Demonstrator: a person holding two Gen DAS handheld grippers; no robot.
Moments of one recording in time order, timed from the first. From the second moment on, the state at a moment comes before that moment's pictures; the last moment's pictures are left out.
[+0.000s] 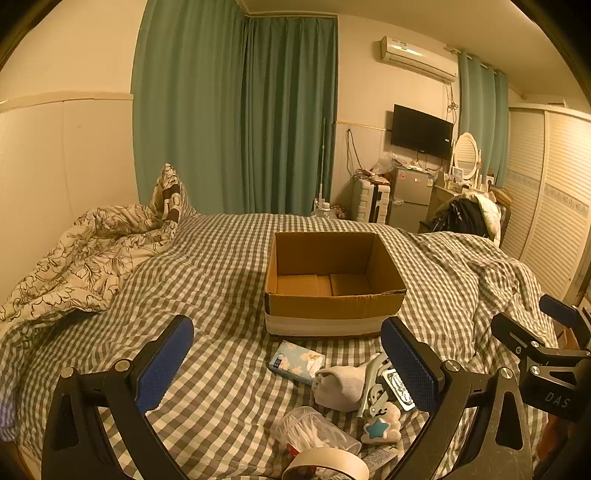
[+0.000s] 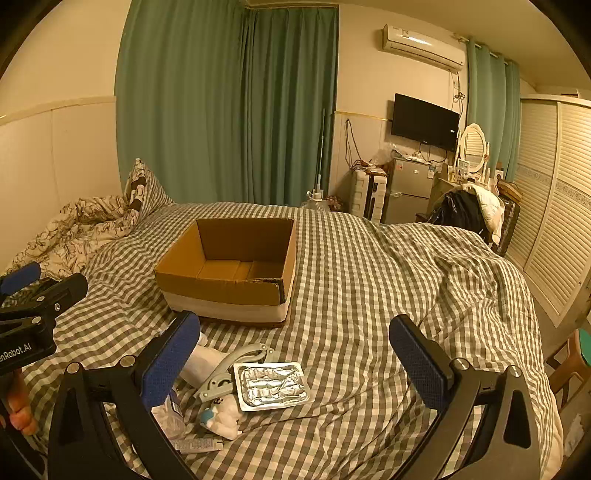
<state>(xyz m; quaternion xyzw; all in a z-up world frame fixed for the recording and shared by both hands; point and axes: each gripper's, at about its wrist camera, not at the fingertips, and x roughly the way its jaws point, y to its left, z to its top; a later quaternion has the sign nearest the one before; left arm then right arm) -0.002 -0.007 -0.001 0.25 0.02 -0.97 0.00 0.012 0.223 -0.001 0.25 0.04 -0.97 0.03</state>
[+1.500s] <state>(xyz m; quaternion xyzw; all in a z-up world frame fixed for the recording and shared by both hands) -0.002 0.001 0.002 0.24 0.02 -0.97 -0.01 0.012 0.218 0.002 0.25 0.04 -0.97 0.03</state>
